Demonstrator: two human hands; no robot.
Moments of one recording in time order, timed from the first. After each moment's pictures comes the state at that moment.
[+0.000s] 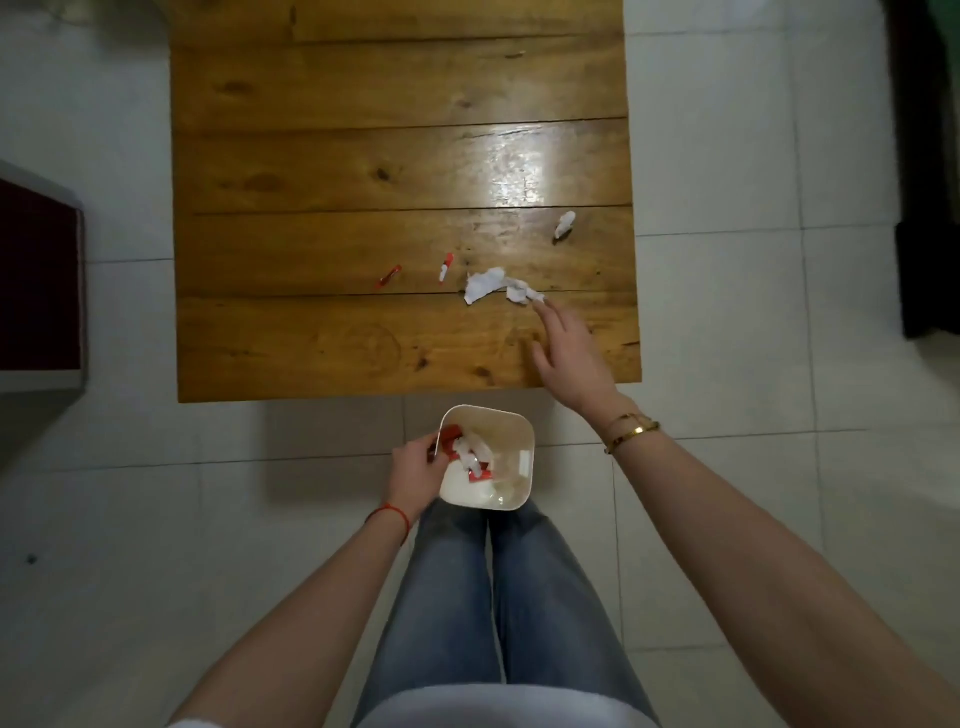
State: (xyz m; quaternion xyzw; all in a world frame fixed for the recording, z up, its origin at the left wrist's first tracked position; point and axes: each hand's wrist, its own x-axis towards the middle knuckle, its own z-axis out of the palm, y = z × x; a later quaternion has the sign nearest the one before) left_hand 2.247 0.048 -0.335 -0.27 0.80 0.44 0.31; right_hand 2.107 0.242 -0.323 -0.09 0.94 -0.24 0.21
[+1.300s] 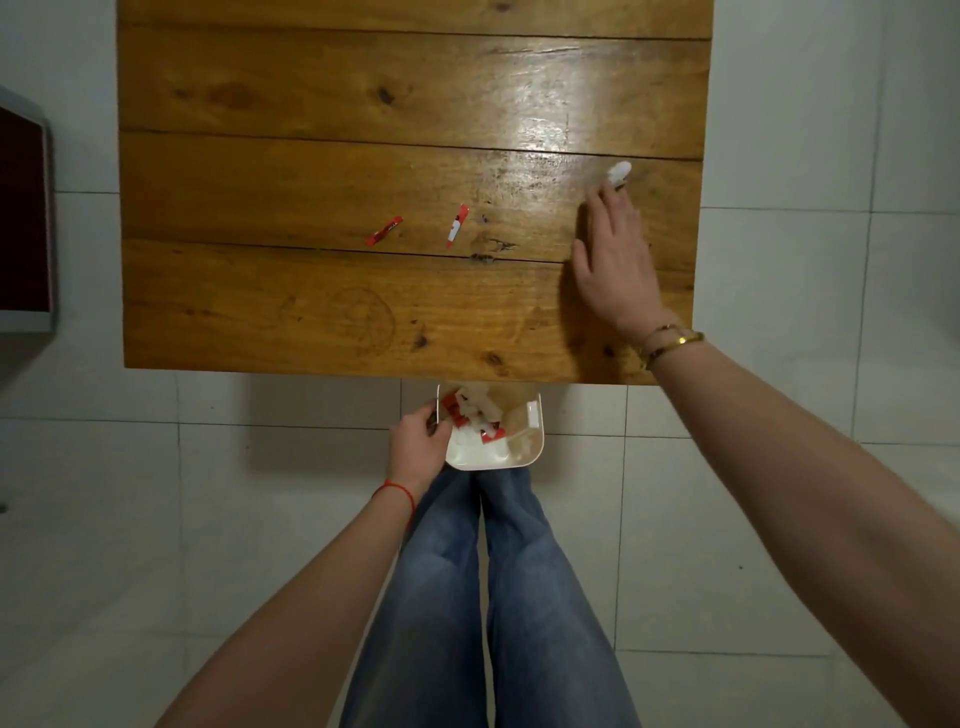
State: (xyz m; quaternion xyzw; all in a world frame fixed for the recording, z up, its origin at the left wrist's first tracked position) left_hand 2.233 0.053 -0.421 -0.35 0.79 0.44 0.25; right_hand 2.013 0.245 -0.411 -0.11 0.97 -0.17 0.14
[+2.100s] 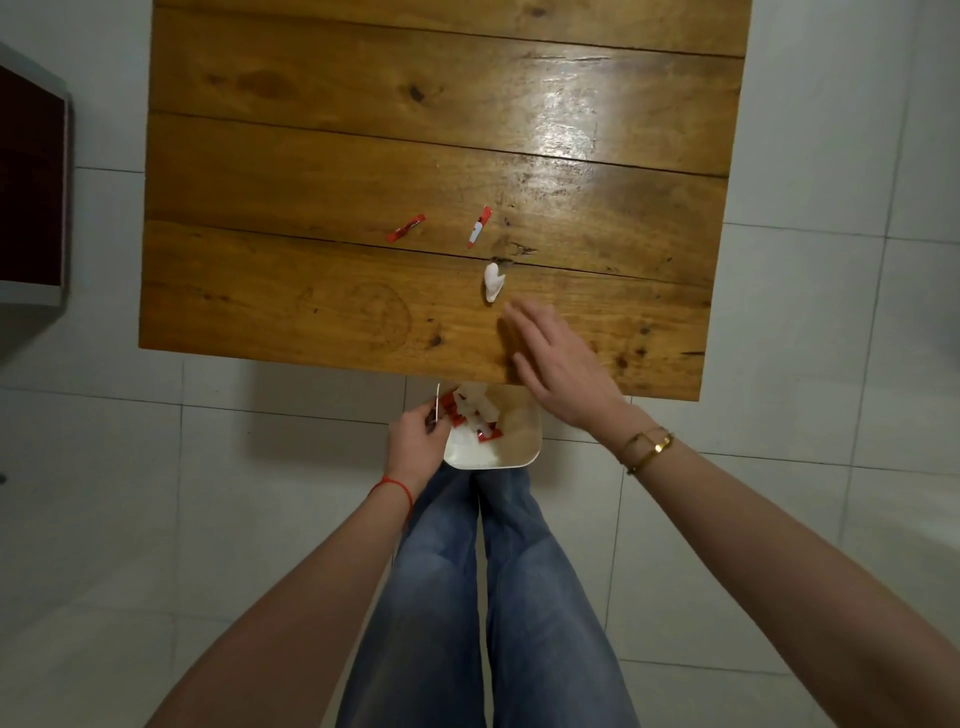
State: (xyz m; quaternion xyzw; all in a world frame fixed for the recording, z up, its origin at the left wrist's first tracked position) left_hand 2.234 0.043 -0.418 -0.37 0.78 0.44 0.25; right_hand 2.108 0.218 -0.404 -0.33 0.89 -0.21 0.22
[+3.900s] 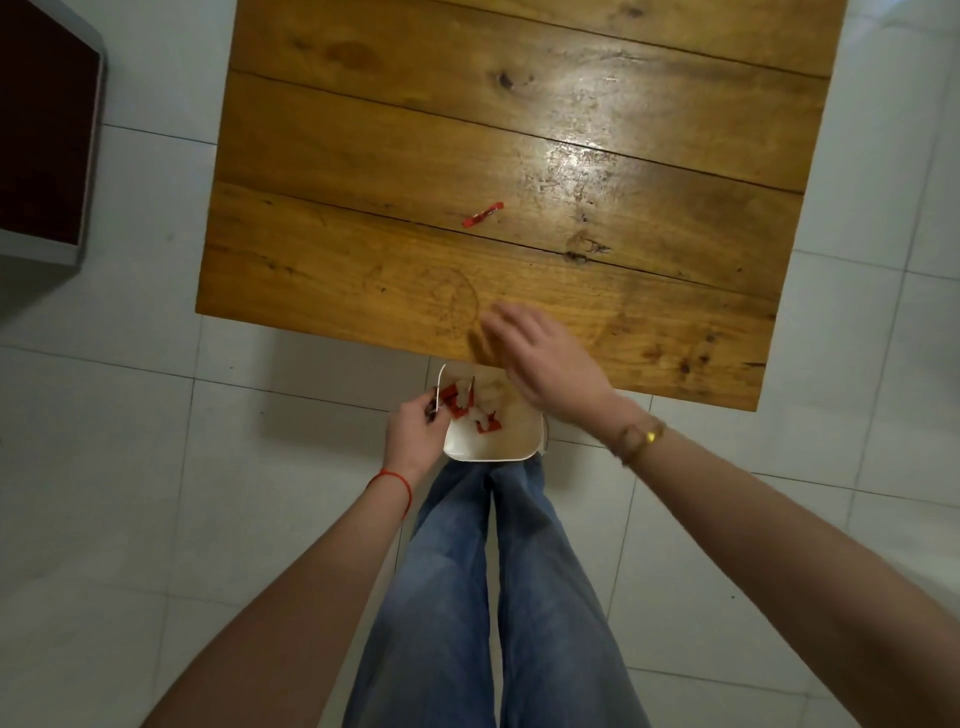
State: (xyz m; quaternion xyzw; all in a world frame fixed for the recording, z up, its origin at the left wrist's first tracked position) left_hand 2.259 -0.025 -0.414 -0.39 0.76 0.46 0.23; right_hand 2.127 0.130 -0.399 -0.43 0.86 -0.15 0.21
